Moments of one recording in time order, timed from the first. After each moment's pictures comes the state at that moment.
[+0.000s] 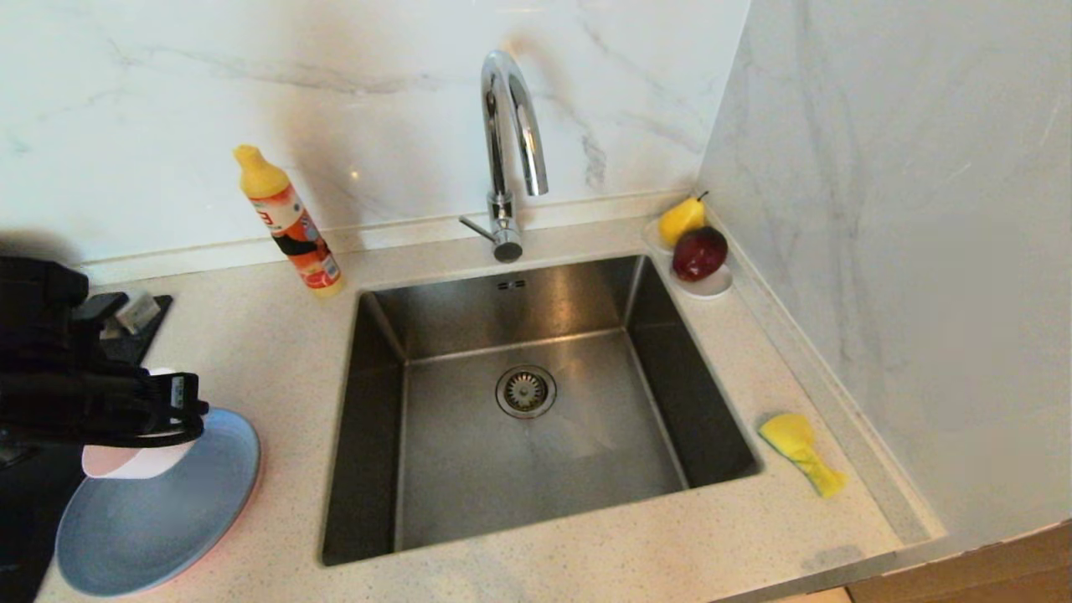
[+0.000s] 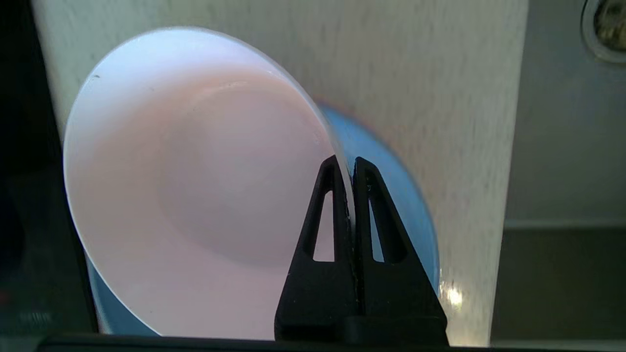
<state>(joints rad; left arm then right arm) 0.26 1.59 -0.92 0.05 -0.11 0.06 0.00 0.00 0.00 0.00 0.04 -0.08</state>
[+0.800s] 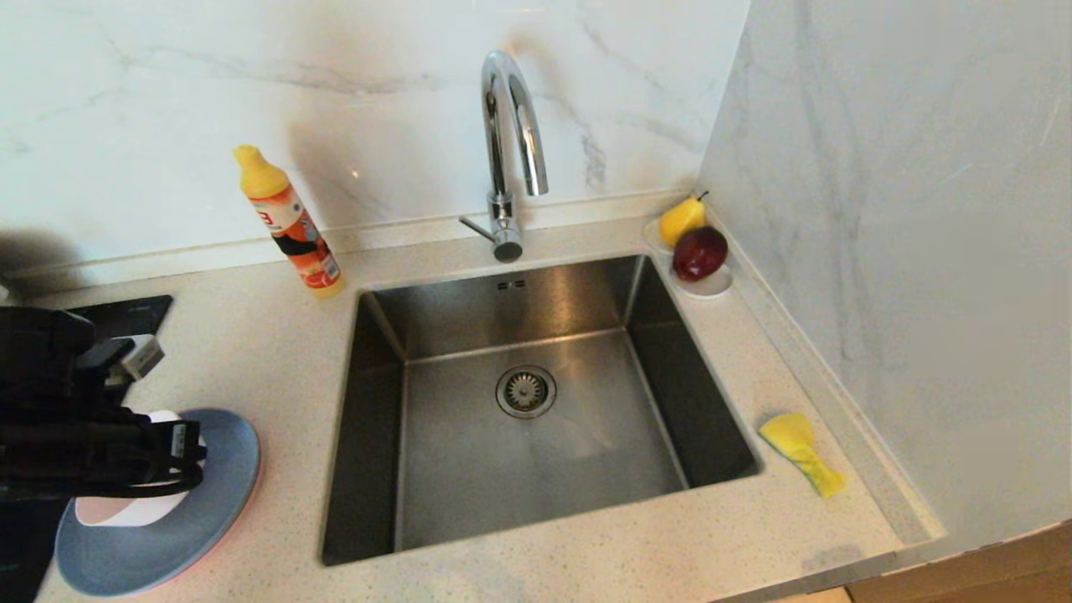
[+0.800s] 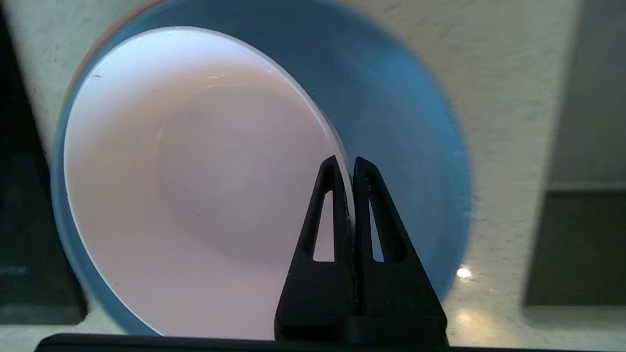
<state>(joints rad) 0.26 1.56 -0.76 -0.02 -0.08 0.08 0.00 0.00 0.00 0.00 0.04 -0.09</state>
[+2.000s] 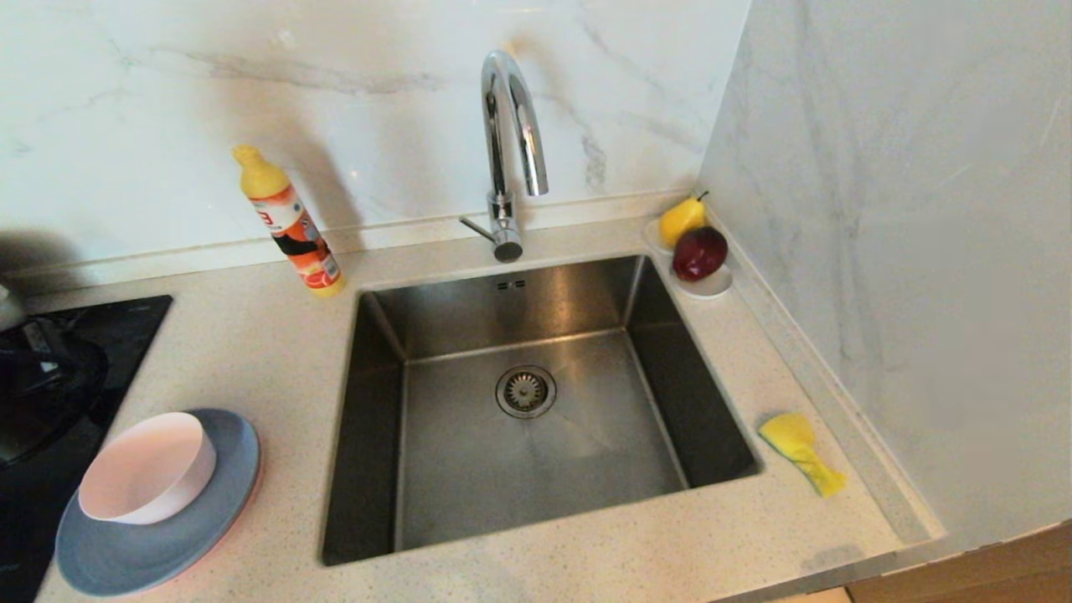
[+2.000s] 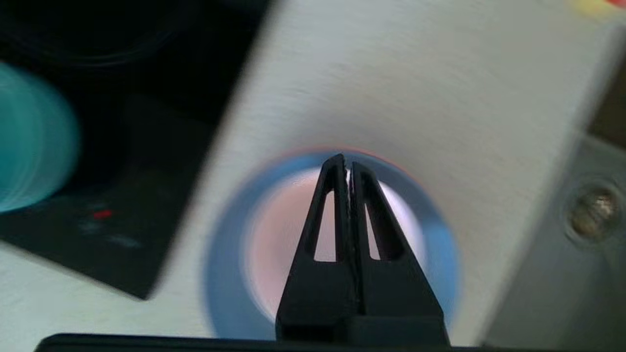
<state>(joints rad) 0.49 1.49 -1.03 0.11 -0.07 -0.21 0.00 0.00 0.00 0.00 0.04 -0.09</state>
